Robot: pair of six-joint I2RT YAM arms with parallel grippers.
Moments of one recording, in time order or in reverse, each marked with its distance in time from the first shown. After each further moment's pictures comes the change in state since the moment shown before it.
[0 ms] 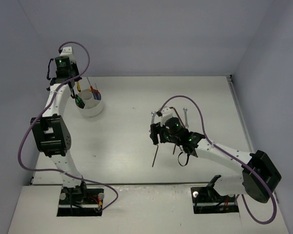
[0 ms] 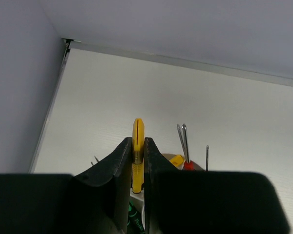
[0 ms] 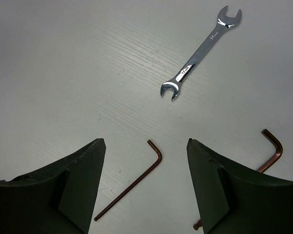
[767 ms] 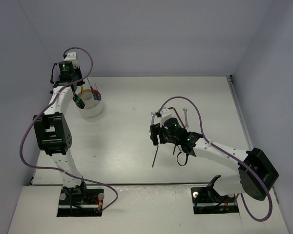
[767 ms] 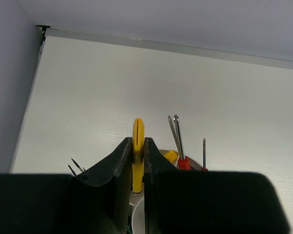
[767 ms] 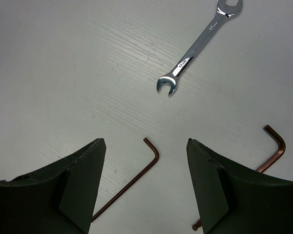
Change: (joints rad) left arm 0.000 0.038 -0.058 0.059 0.058 0.001; right arm -0.009 0.041 0.000 0.000 0.000 0.003
